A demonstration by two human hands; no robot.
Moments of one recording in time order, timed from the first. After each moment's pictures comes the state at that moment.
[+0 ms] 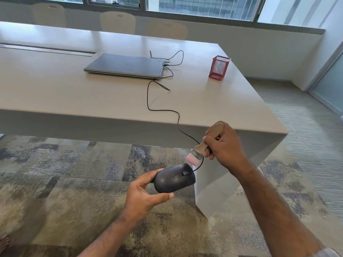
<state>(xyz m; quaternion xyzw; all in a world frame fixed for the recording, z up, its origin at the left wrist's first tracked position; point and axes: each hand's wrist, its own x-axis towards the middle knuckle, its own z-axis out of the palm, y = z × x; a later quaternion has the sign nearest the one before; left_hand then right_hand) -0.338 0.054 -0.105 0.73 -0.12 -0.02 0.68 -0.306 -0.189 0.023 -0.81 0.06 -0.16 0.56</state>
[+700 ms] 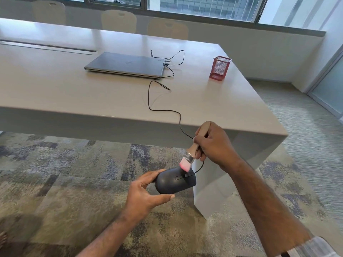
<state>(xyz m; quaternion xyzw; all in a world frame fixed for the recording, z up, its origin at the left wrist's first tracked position) -0.337 0.052 -0.106 0.75 -0.14 0.00 0.65 -0.291 -0.172 0.026 -0.85 0.06 -0.06 0.53</state>
